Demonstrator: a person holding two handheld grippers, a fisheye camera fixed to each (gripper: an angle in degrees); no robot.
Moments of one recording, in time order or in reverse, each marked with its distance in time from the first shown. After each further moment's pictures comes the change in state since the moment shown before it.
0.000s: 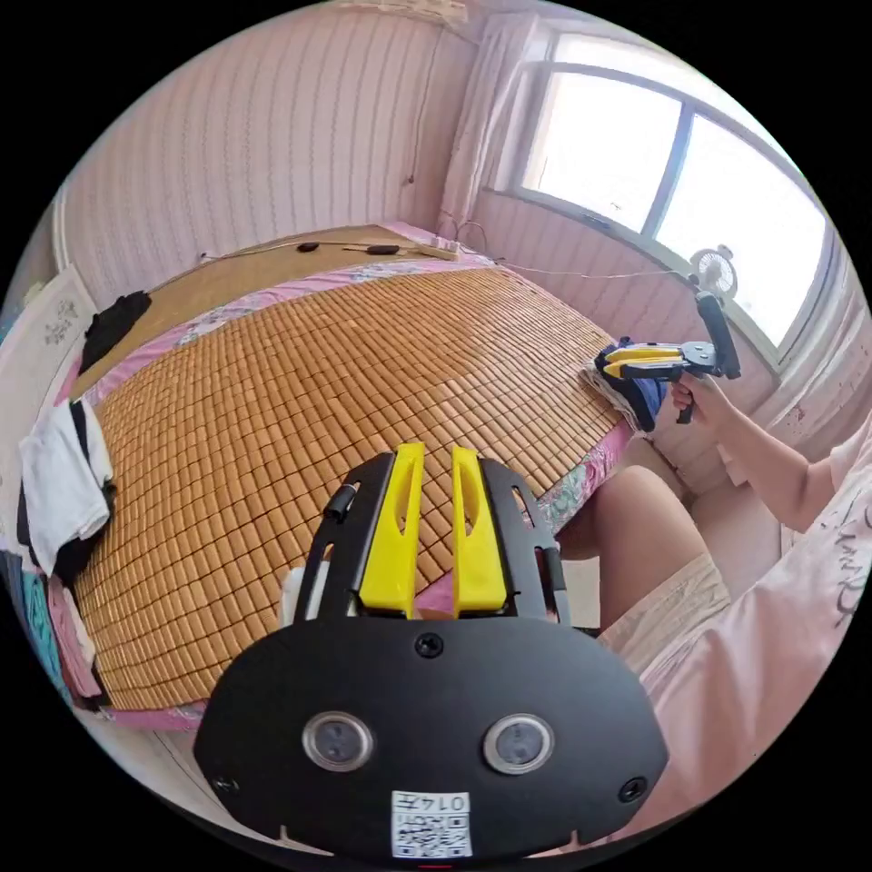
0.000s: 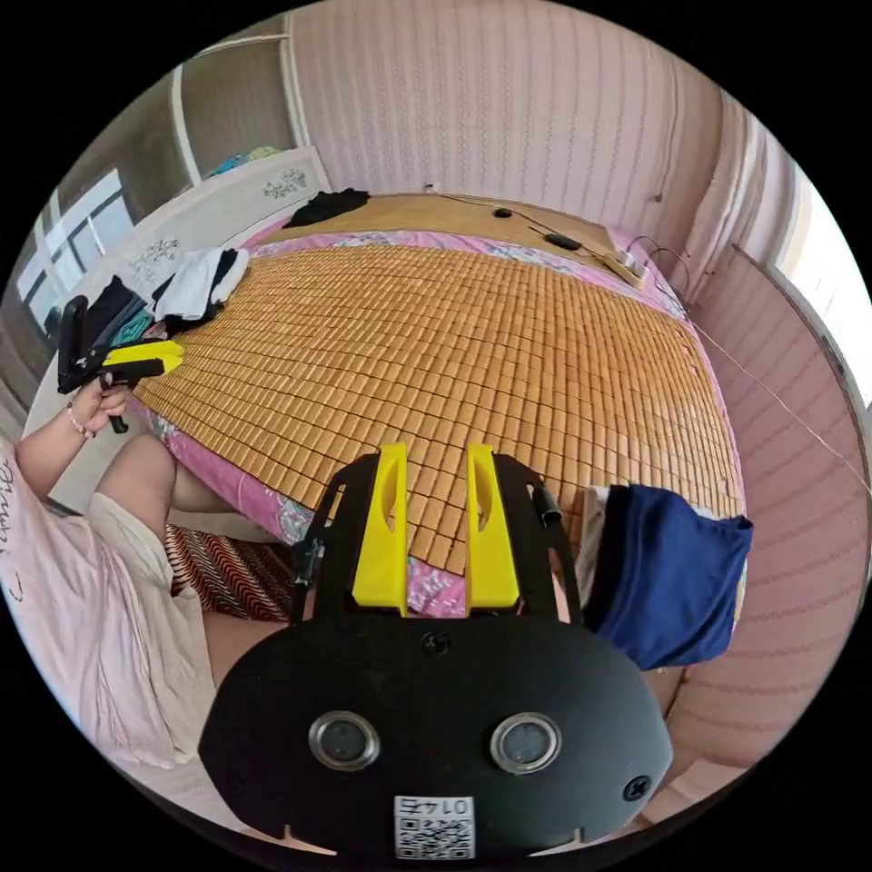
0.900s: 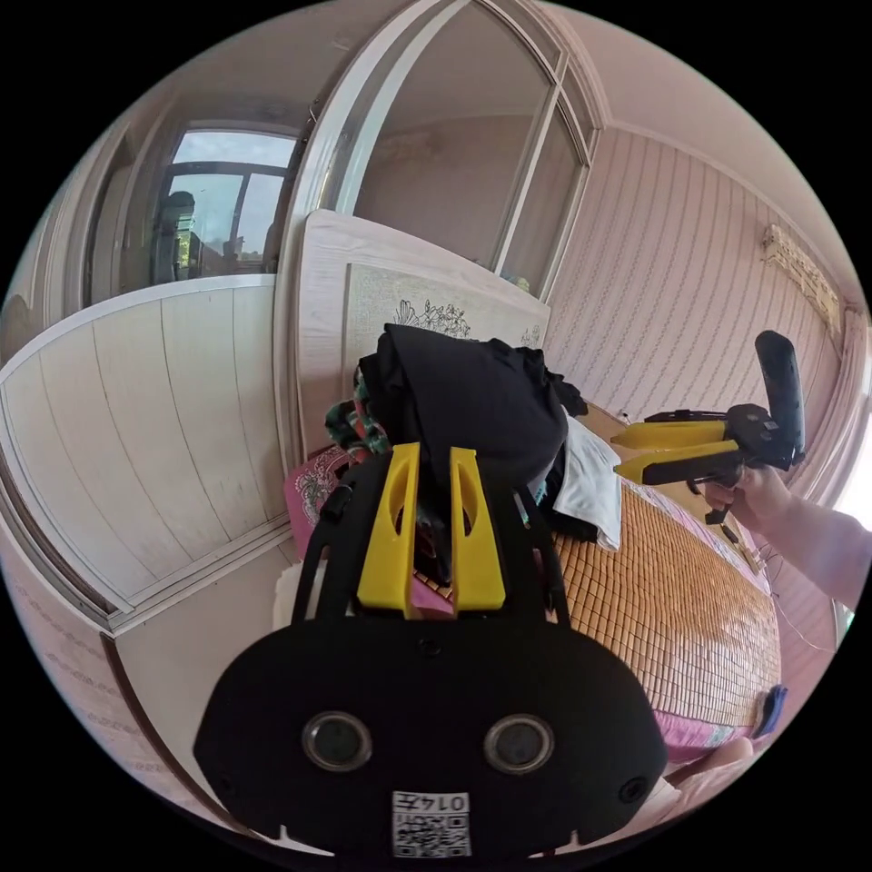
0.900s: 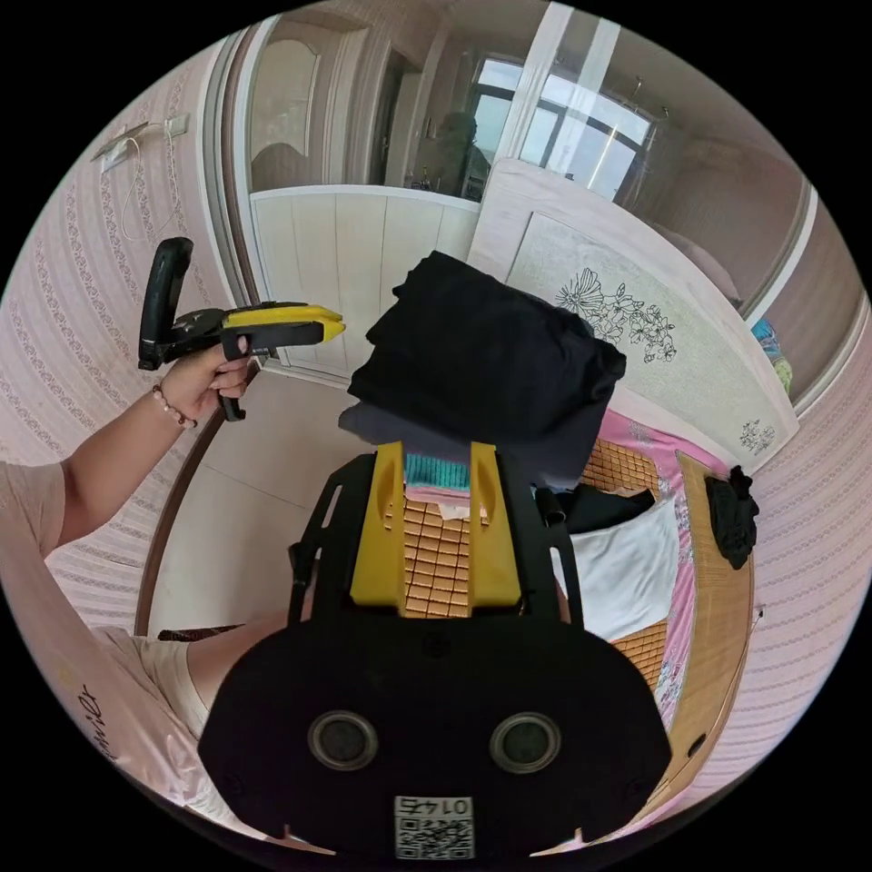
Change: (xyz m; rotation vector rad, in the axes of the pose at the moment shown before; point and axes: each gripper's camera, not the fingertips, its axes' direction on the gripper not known) left arm -0.396 0.347 -0.420 0.455 -0.677 -0.827; right arm -0.755 -0.376 0.083 0.122 -0.438 -1.145
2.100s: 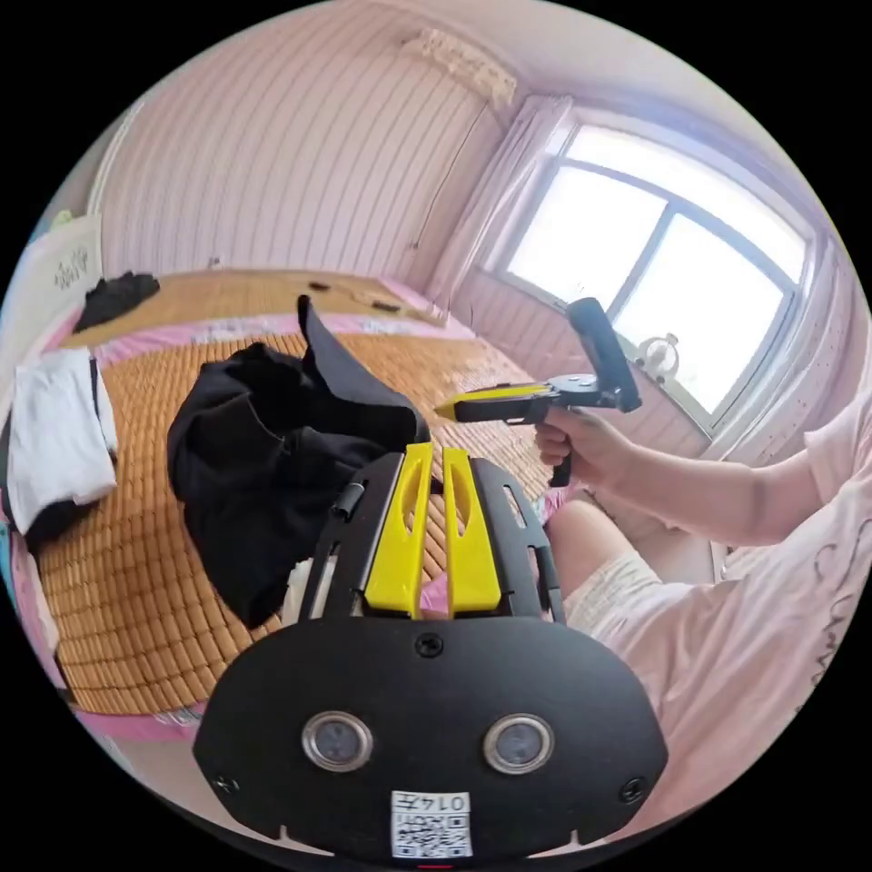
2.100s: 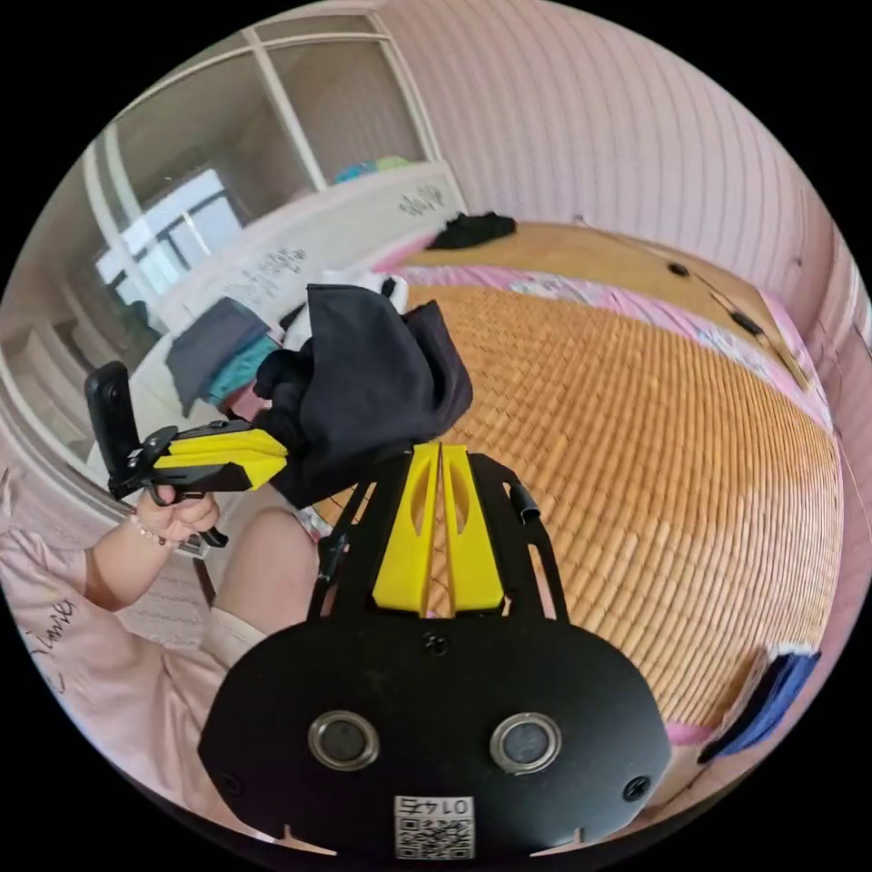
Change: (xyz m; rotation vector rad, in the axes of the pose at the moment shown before) left arm 0.511 0.196 0.136 -0.666 0.938 0.704; right arm 0.067 0.575 -0.142 -0.081 0.258 1.249
